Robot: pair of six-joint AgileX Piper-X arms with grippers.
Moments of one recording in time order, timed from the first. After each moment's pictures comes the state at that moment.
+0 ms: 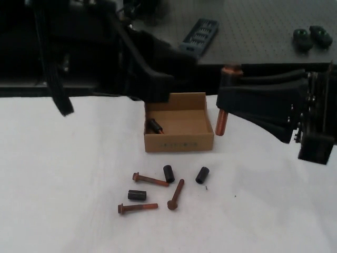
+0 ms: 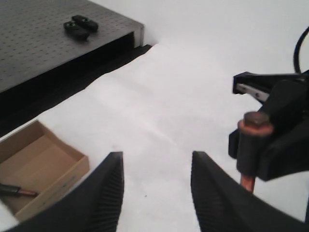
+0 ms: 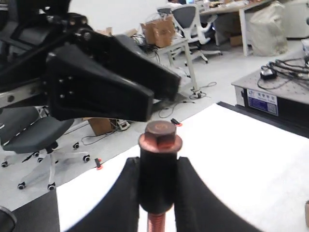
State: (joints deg) left arm -35.8 62.4 -62.3 17.9 22.6 0.7; right arm 35.1 54.6 -36.1 -7.4 -35.5 16.3
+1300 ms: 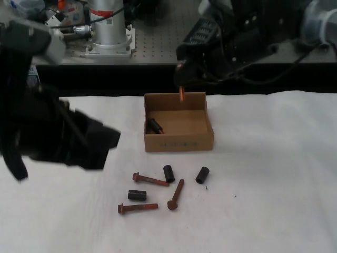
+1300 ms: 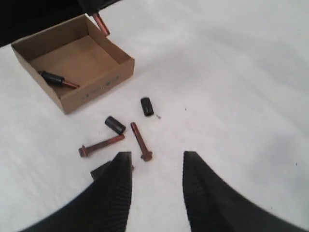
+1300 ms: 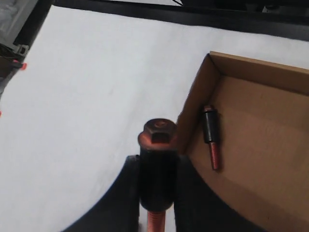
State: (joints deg) left arm -25.3 56.8 -49.1 26.4 21.2 3.7; right arm 28.8 115.3 -97.8 35.4 -28.2 15.0
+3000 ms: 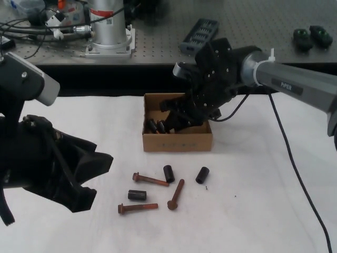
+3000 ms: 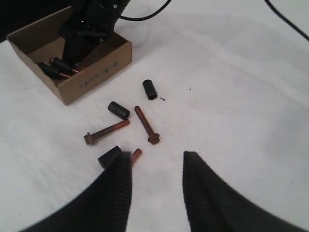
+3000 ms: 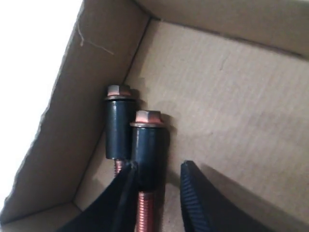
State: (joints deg) left arm -25.3 52.1 -42.9 24.2 21.2 7.8; right arm 29.9 138.6 -115.9 43.4 -24.6 10.1
